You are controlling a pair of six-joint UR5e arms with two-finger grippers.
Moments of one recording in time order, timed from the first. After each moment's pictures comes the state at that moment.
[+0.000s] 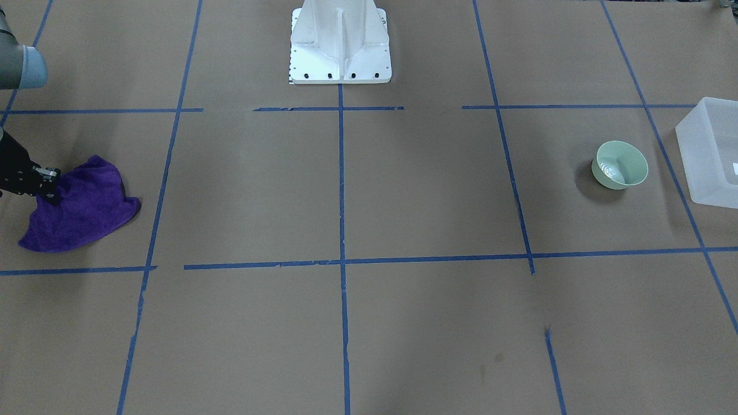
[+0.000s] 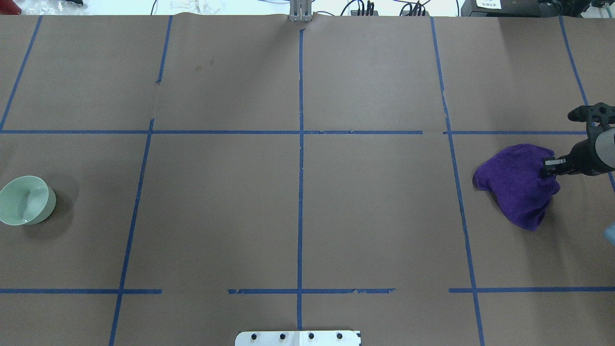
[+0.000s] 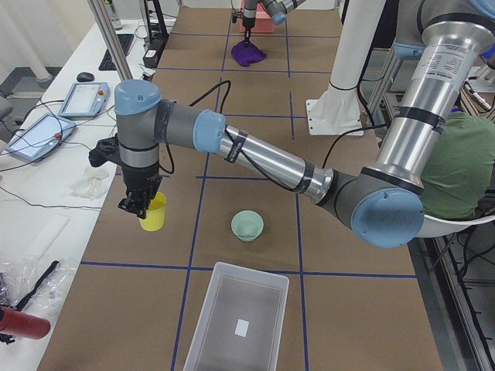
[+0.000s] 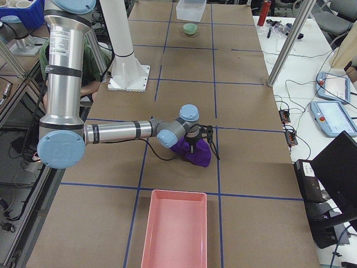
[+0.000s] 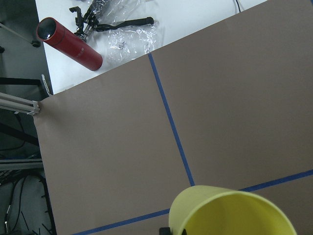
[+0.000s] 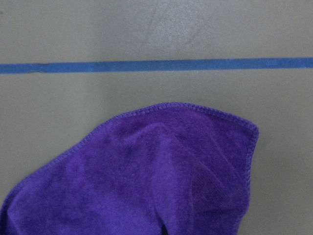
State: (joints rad) left arm -1.69 -1.93 -1.59 -1.37 -2.14 0.32; right arm 1.00 -1.68 1.72 -0.99 2.13 0.84
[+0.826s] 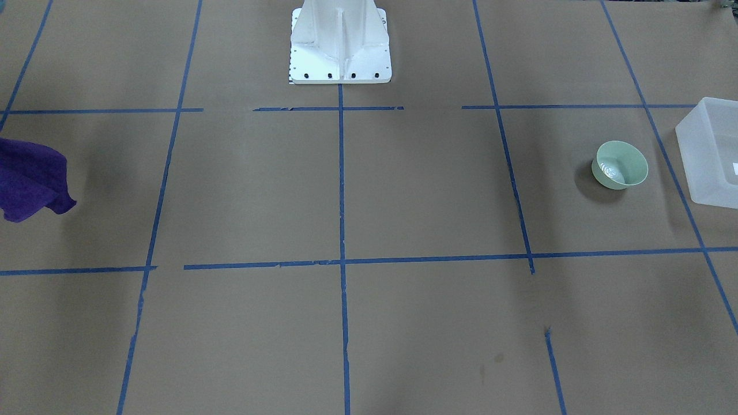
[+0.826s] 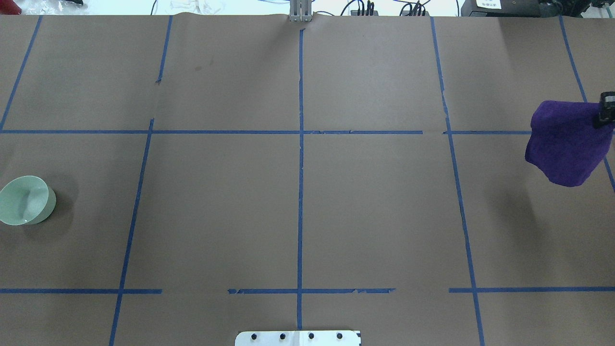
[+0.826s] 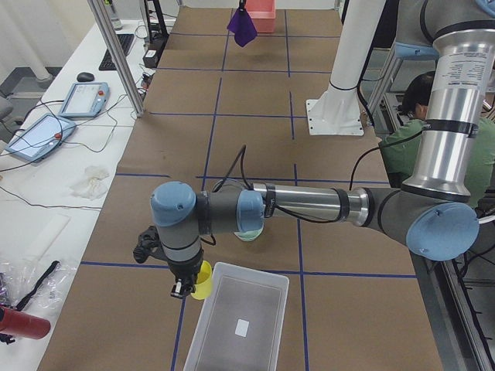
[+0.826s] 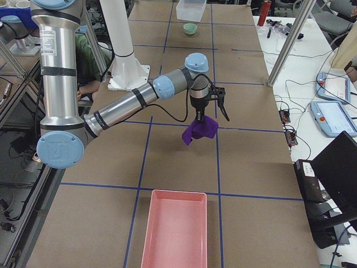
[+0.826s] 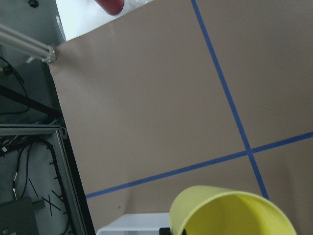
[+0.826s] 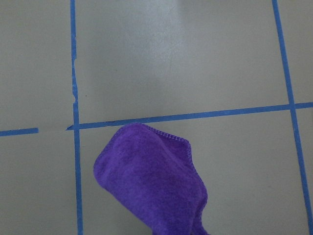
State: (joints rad) left arm -1.74 -1.64 -1.52 -1.47 -2.20 0.38; right arm 1.29 -1.56 2.12 -1.68 2.23 0.60
